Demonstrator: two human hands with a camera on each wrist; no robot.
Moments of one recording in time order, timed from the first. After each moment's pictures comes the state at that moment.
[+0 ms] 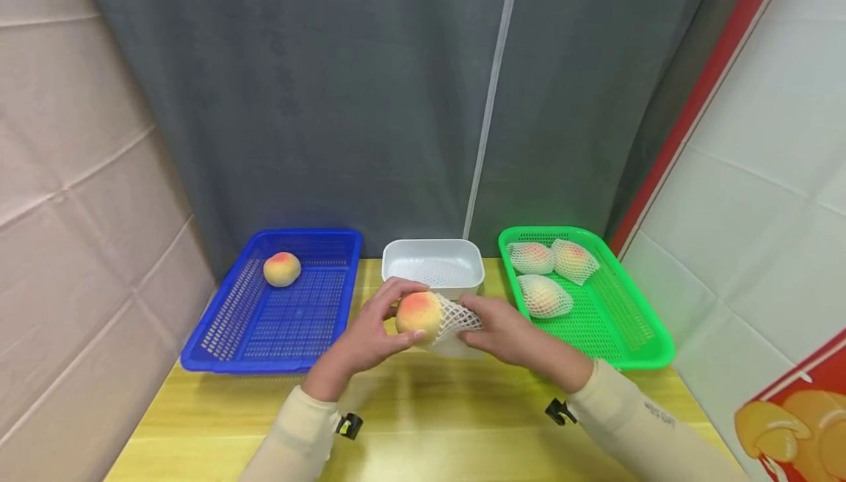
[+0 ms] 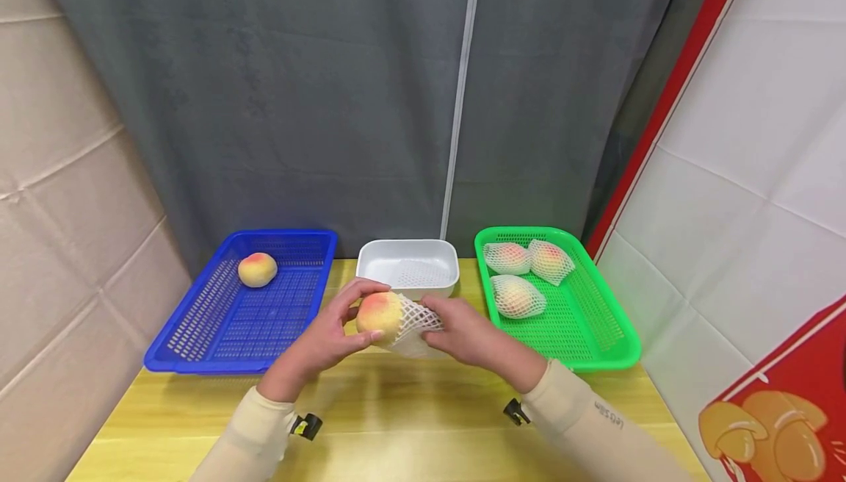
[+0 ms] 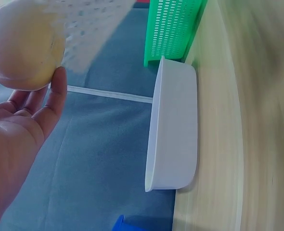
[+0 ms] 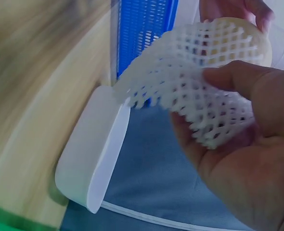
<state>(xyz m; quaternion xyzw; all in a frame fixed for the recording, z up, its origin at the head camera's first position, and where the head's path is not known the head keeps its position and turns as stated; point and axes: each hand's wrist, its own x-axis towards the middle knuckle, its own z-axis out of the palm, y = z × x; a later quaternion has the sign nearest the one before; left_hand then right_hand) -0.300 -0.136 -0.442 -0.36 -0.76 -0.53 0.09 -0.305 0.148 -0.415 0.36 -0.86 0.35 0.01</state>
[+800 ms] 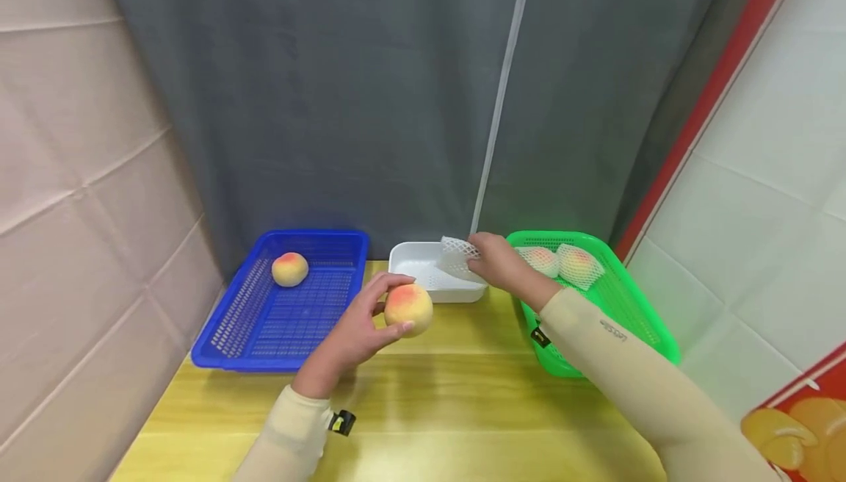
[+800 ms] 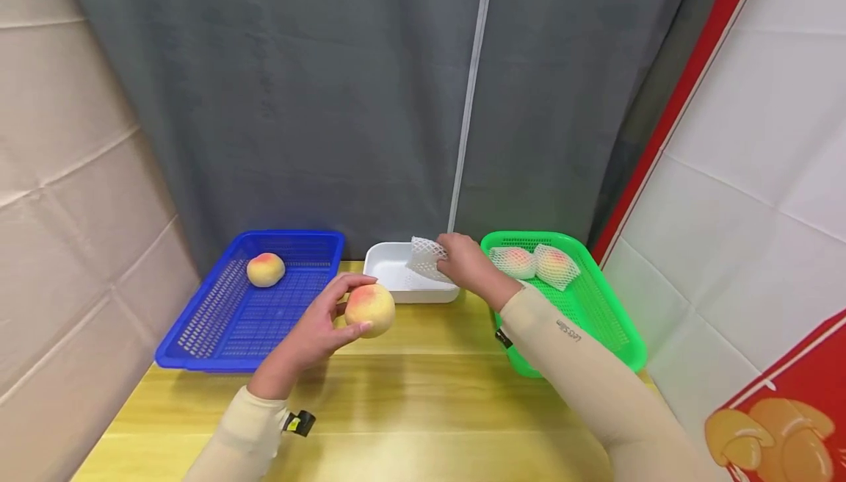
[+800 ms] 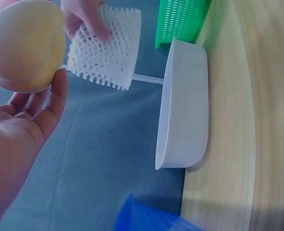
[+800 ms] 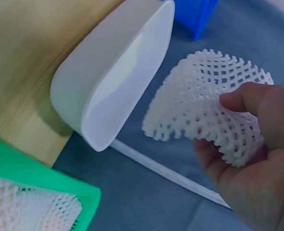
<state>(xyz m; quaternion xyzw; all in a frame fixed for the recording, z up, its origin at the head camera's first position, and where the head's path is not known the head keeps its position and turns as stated) -0.296 -0.162 -0.437 -0.32 -0.77 -0.54 0.11 -0.419 0.138 -0.384 0.28 -0.93 0.20 0.09</state>
